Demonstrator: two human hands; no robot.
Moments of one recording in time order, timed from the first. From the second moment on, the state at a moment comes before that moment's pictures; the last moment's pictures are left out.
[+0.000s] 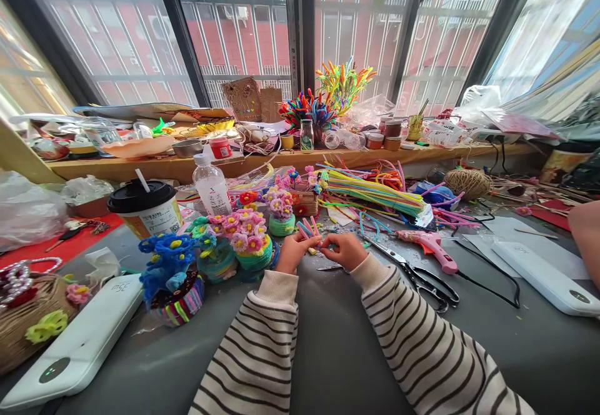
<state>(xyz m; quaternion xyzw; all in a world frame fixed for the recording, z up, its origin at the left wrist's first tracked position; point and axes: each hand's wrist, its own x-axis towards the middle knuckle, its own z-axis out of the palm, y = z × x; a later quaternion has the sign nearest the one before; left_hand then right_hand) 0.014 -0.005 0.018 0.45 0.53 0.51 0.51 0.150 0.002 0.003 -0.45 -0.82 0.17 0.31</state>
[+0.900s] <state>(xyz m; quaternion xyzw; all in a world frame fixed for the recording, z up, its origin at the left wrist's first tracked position) 0.011 -0.004 0.022 0.41 0.37 0.62 0.55 0.145 0.002 0.013 -0.35 -0.59 0.57 0.45</state>
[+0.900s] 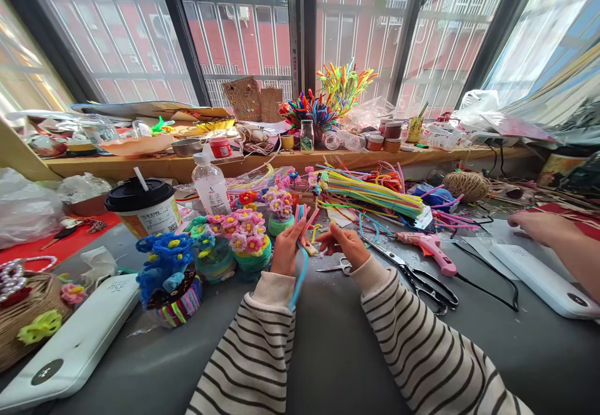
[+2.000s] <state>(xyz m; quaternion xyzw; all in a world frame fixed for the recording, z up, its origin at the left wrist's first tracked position) 0.021 -0.010 0.023 0.61 0.41 0.41 0.54 0.152 0.011 0.011 -0.39 -0.44 0.56 0.58</state>
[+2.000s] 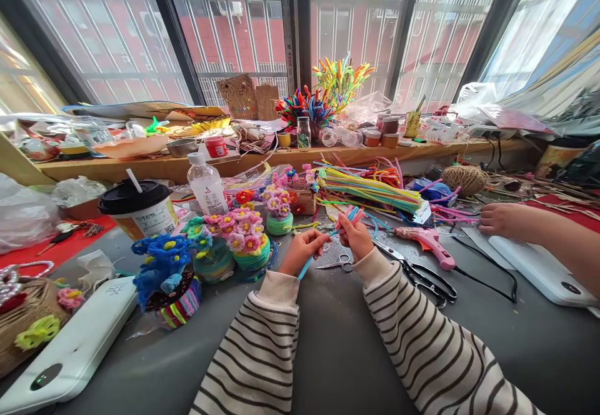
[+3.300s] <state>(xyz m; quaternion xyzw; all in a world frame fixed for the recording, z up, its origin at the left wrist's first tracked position) 0.017 -0.016 0.030 0.64 0.37 0.34 0.58 0.156 0.003 0.013 -0.32 -0.59 0.64 0.39</state>
